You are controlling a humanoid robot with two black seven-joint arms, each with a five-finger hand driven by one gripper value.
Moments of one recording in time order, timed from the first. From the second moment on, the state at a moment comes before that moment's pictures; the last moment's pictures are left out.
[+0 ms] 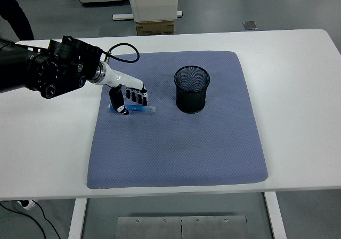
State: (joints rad) left arm -1.58 0.19 0.81 -0.81 0.77 -0.27 -0.34; right arm 0.00 0.00 0.52 0.25 0.29 0.07 0.01
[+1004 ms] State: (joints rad) left arm -1.57 0.20 0.81 -0.81 0.83 -0.26 -0.34; right arm 0.00 0.00 0.52 0.25 0.29 0.07 0.01
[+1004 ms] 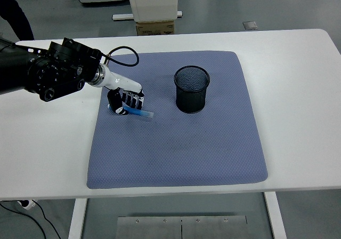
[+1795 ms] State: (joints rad) left arm -1.58 0.21 0.81 -0.82 0.83 -0.27 -0.36; right arm 0.00 0.00 0.52 0.25 0.29 0.07 0.01
